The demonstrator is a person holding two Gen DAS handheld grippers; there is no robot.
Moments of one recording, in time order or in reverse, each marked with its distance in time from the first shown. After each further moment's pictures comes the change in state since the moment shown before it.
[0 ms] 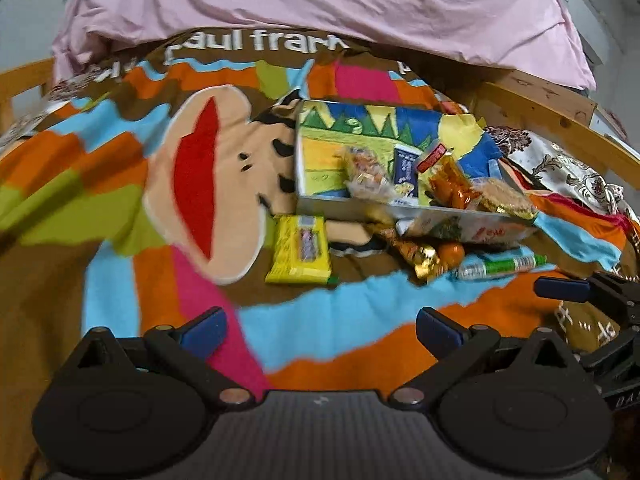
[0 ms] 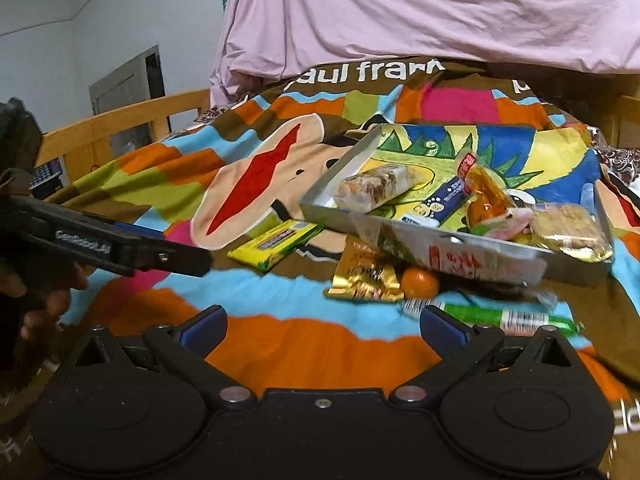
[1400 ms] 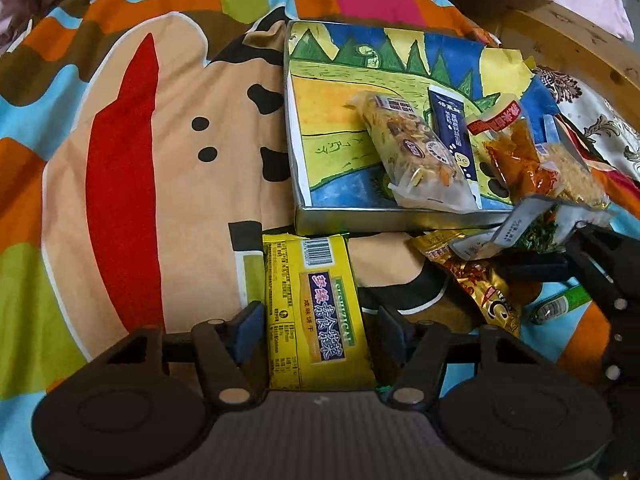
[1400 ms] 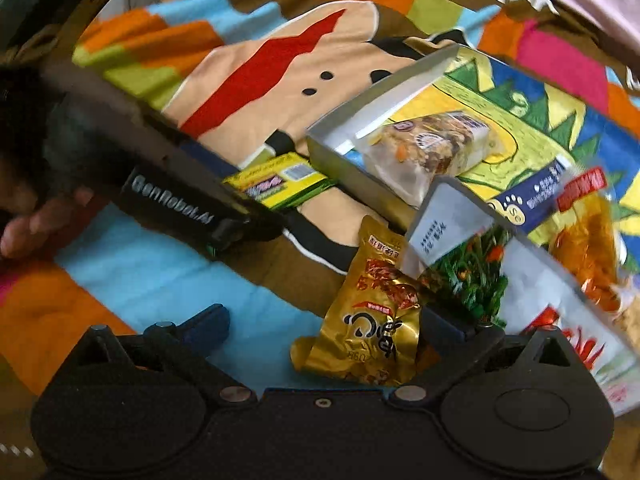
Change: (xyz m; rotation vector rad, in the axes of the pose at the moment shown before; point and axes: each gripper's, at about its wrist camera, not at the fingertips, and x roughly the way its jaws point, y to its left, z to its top) left arm 0.135 0.020 0.065 0.045 0.274 -0.022; right arm 0.134 0.004 0.048 -0.242 0.366 0.030
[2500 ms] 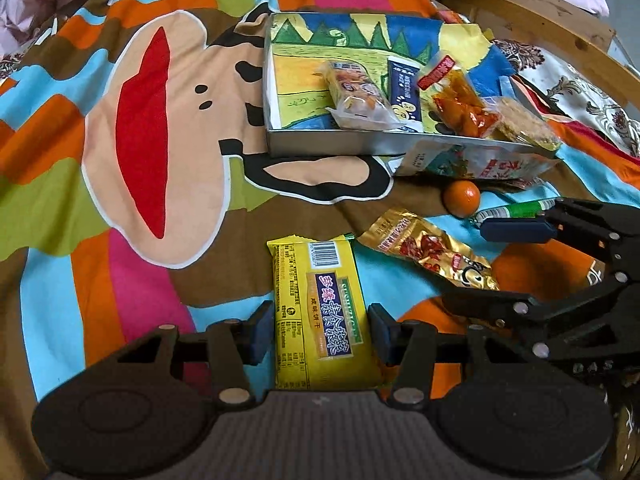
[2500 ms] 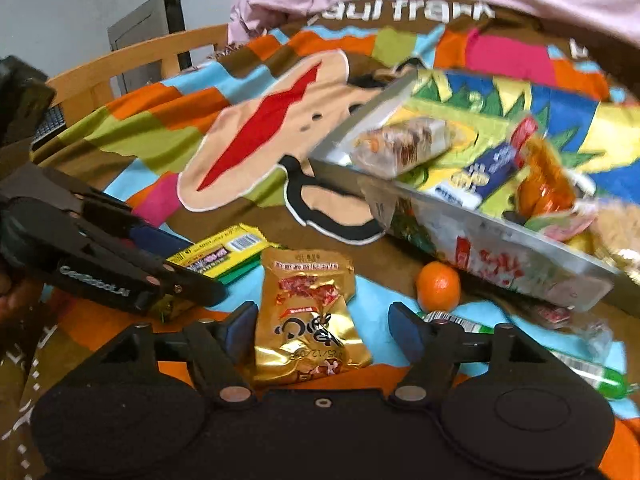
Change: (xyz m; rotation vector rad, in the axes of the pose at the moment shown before) left arm -0.057 -0.031 -0.063 0.021 0.011 0.028; right arm -0.046 -0.004 -0.055 0.171 -0.136 0.095
